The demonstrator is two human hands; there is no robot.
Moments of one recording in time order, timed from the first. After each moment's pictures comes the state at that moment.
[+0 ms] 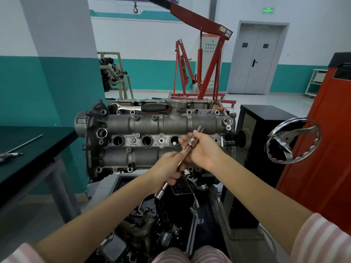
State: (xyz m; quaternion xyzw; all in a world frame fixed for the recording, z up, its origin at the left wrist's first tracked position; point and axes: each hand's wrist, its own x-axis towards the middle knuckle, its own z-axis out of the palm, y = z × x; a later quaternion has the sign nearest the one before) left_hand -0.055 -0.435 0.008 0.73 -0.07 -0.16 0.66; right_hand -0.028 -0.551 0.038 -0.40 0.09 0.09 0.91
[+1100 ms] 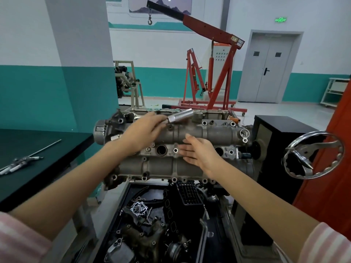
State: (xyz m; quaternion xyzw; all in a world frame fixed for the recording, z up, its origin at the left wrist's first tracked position) left_hand 0.004 -0.341 0.084 0.91 -0.27 0.27 0.19; right_hand -0.020 -0.521 0.045 -0.66 0.00 0.05 0.75
